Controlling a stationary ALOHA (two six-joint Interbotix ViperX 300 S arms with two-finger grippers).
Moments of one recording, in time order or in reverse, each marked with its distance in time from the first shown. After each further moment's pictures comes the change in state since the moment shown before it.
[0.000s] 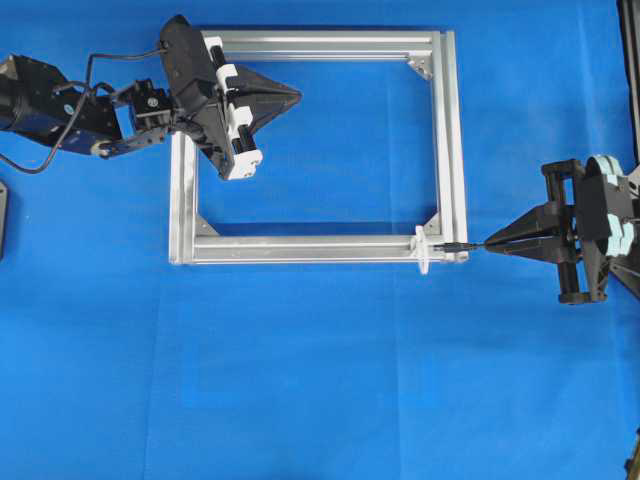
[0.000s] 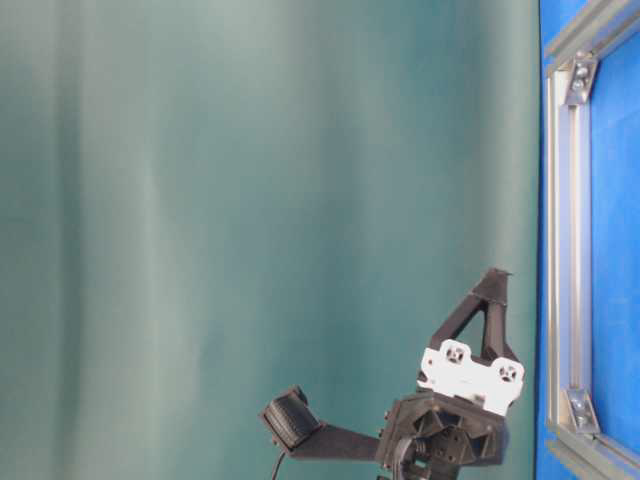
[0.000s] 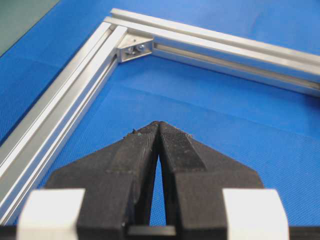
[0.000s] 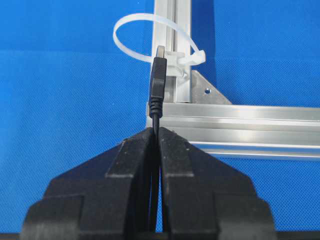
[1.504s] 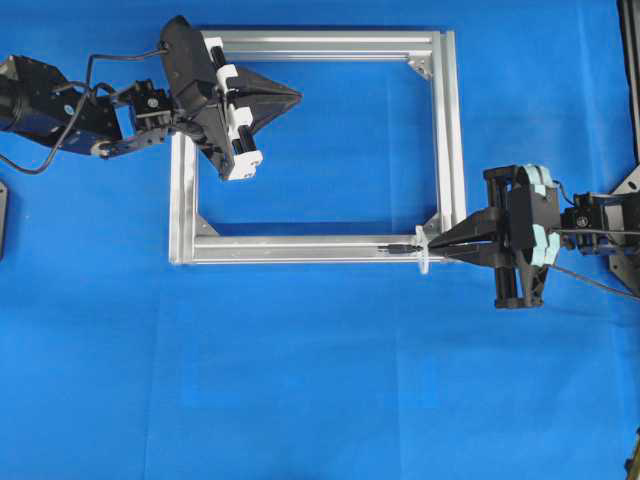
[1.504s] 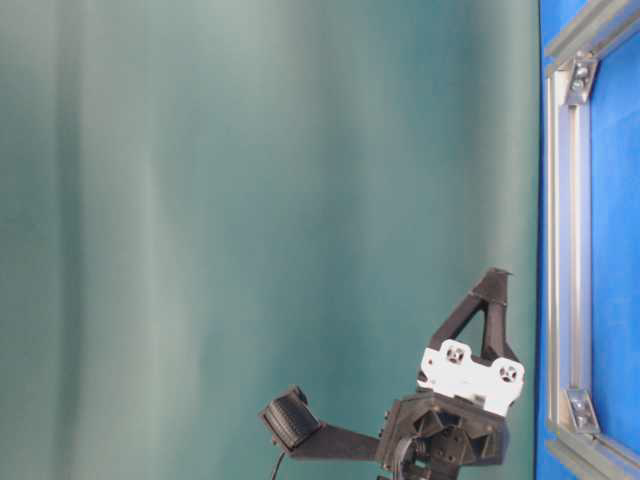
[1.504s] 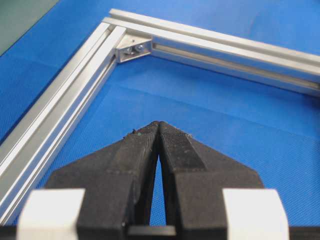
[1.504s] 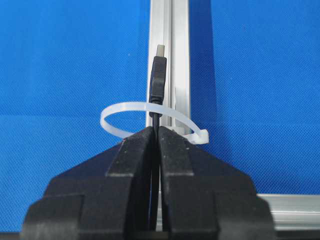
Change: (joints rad) left arm -0.005 0.000 0.002 0.003 -0.002 -0.002; right arm 0.000 0.344 -0.183 0.000 -0.172 0.005
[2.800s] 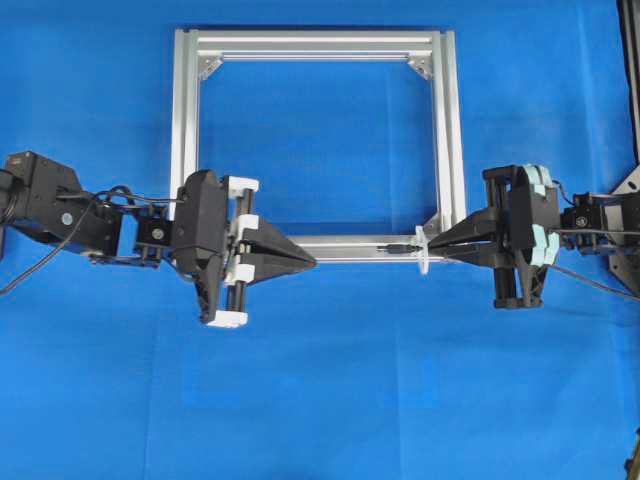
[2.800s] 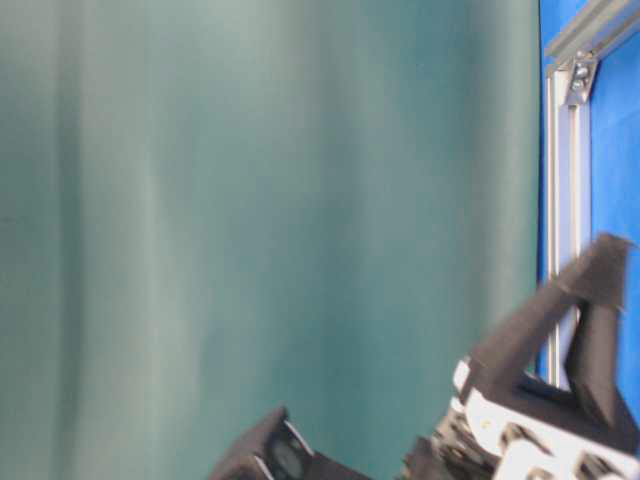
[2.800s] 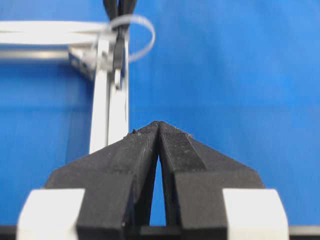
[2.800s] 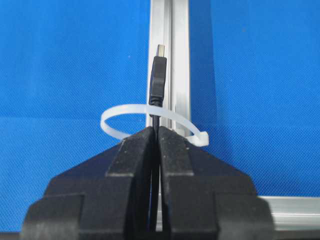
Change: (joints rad) left arm -0.402 -0.002 -0.029 0.000 0.029 -0.026; right arm 0.000 0.000 -0.002 0.000 -0.002 0.000
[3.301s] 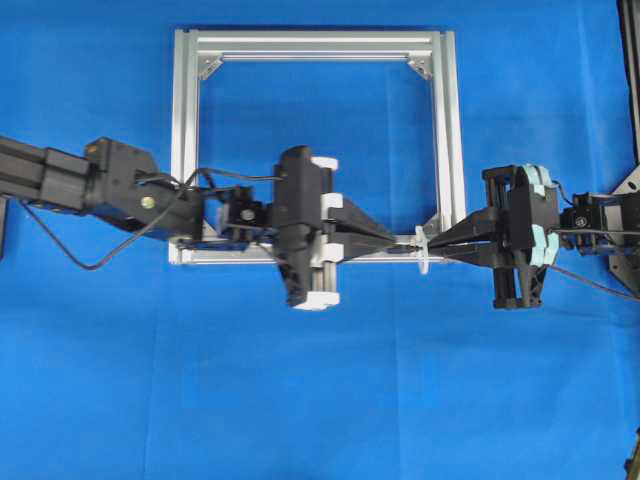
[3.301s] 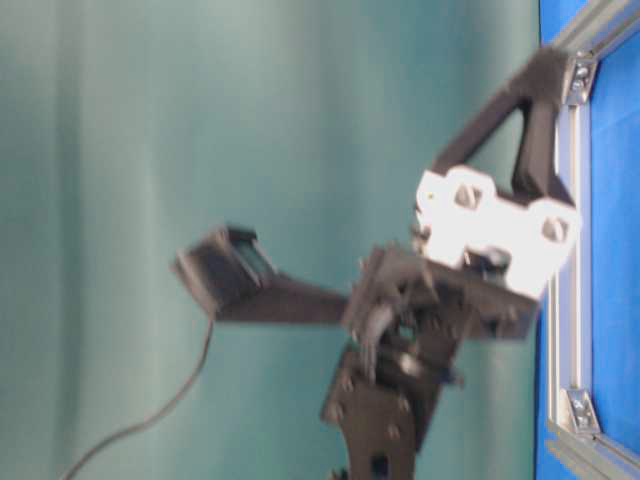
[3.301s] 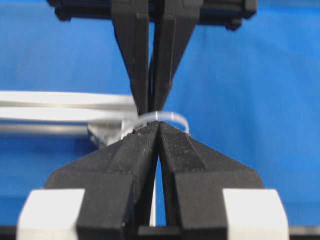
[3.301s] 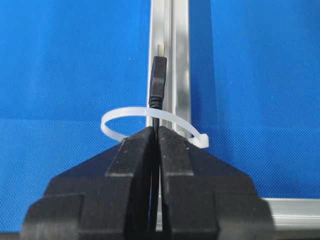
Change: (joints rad) left arm 0.067 0.140 -0.339 0.000 0.238 0.012; right arm 0.000 0.000 -0.003 0.002 0.000 0.000
